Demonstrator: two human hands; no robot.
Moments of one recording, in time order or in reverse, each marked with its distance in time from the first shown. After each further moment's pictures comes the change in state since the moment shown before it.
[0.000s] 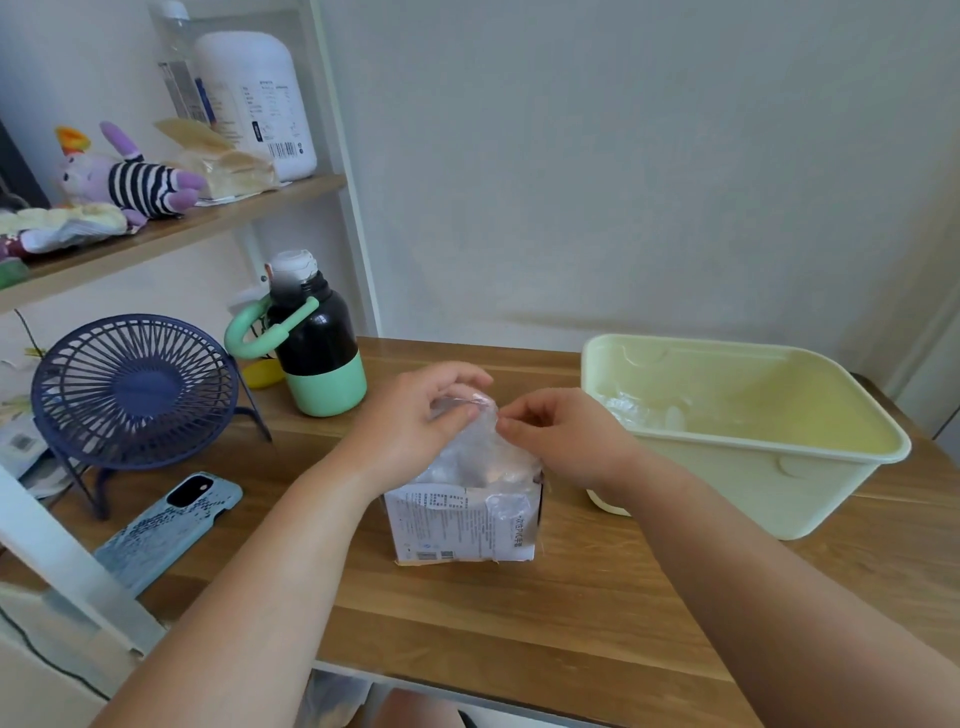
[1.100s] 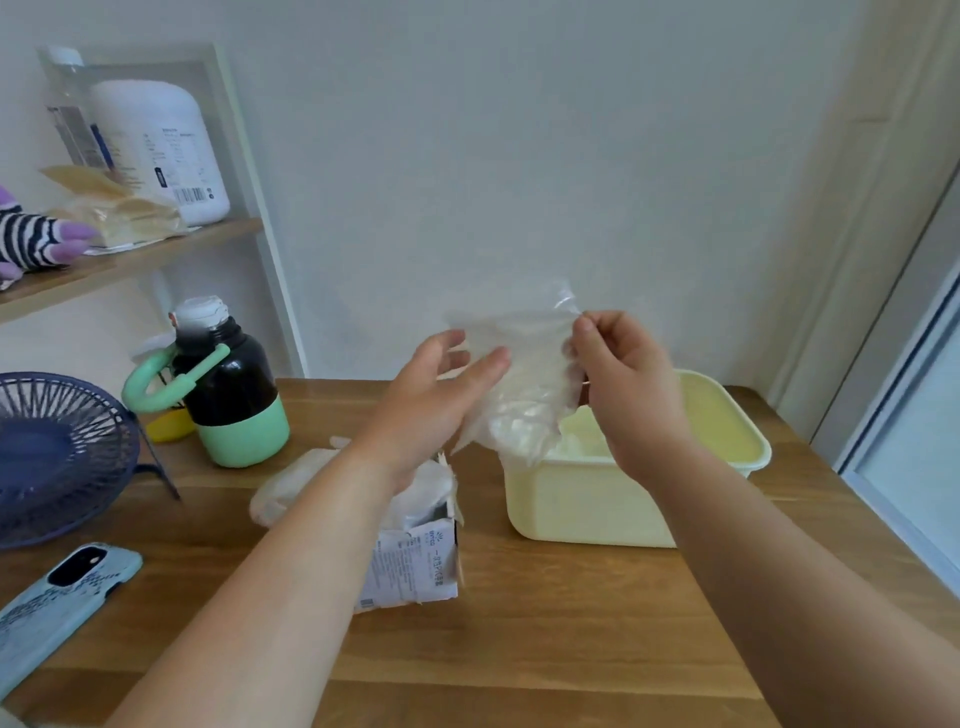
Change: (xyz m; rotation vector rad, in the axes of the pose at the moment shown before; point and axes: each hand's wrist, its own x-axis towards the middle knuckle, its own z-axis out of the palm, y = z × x) left_hand 0.036 0.083 0.035 -0.579 -0.026 -0.184; right_hand -0.026 -0.024 -0.083 0.370 0.598 -0.186
